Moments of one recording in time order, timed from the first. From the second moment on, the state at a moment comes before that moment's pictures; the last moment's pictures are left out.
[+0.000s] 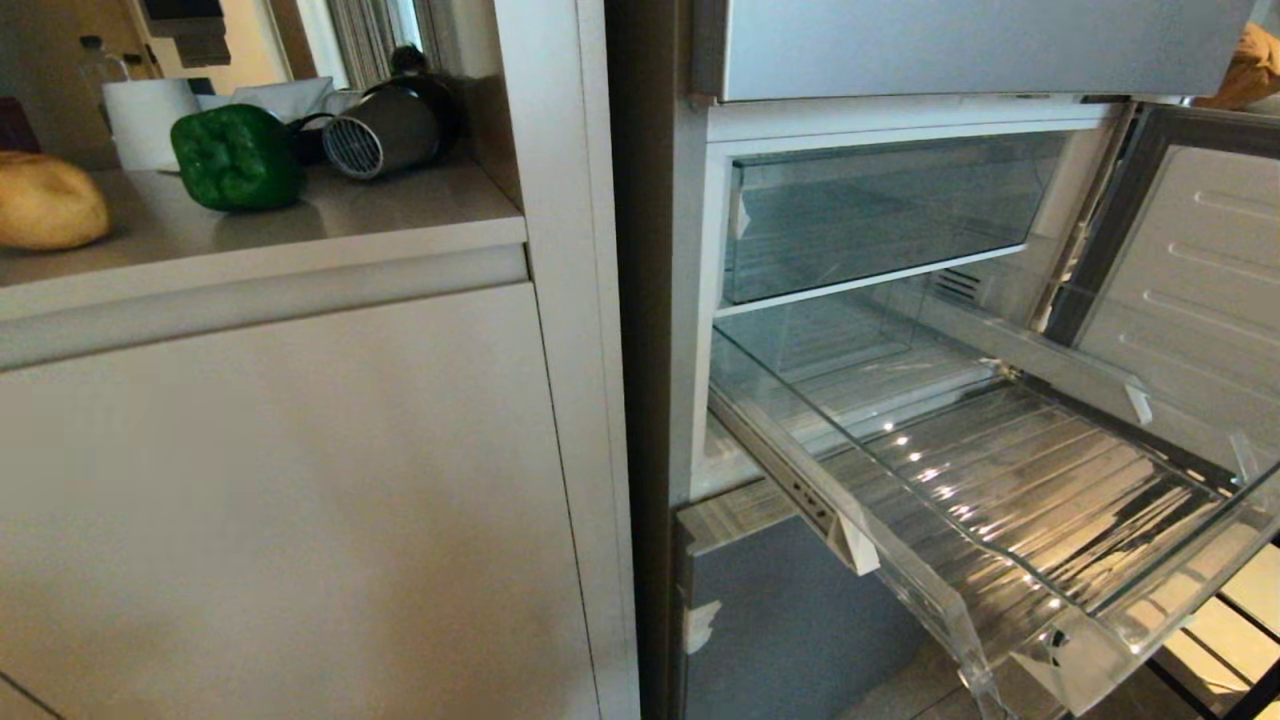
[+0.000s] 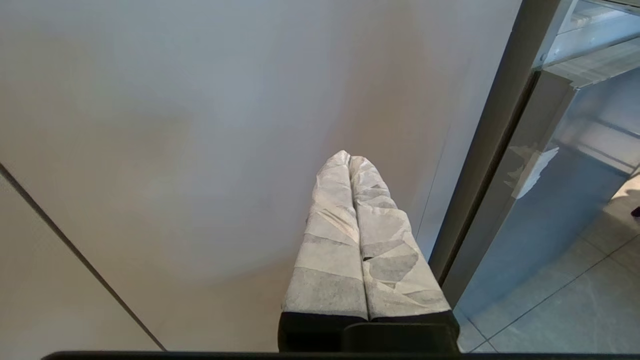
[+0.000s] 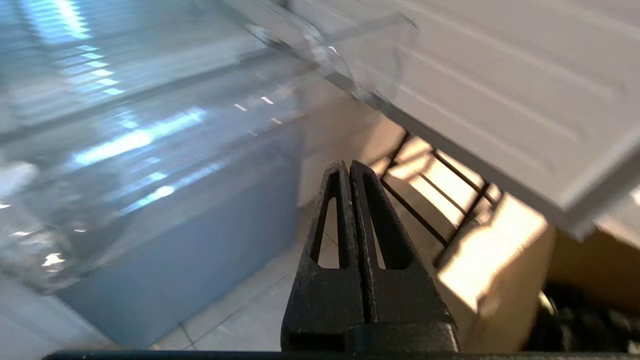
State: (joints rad) left arm 0.00 0.00 0.00 -0.02 0.00 0.00; right arm -0.08 0.32 -0.83 0.60 -0.28 -0.03
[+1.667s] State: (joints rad) left arm 0.00 0.00 0.00 -0.02 0.00 0.00; right arm 0.00 0.01 0.00 0.00 0.01 -0.01
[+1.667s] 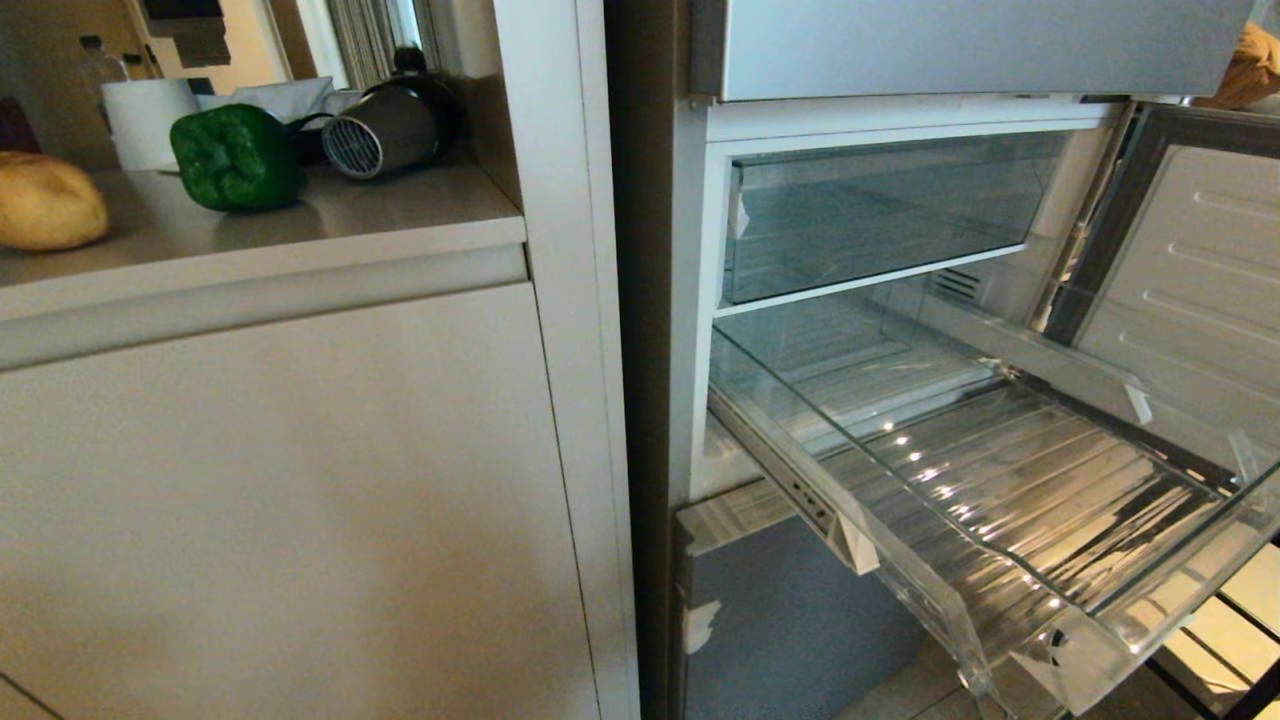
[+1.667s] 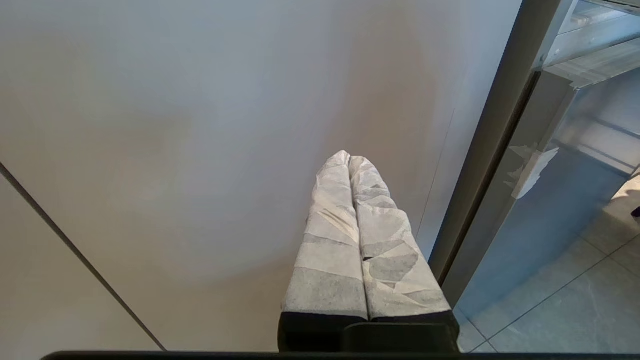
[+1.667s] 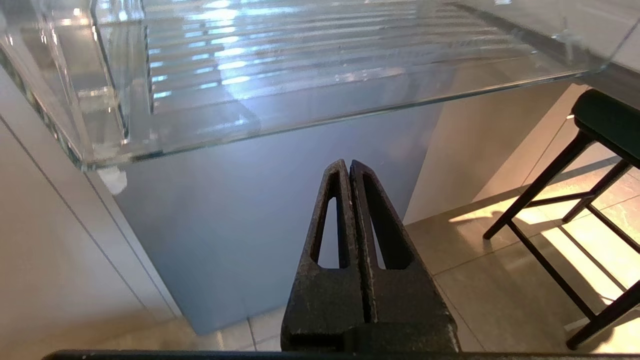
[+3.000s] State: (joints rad) left arm 0.00 0.00 0.00 -0.02 0.00 0.00; right arm 0.00 0.00 0.00 0.01 0.04 -0.13
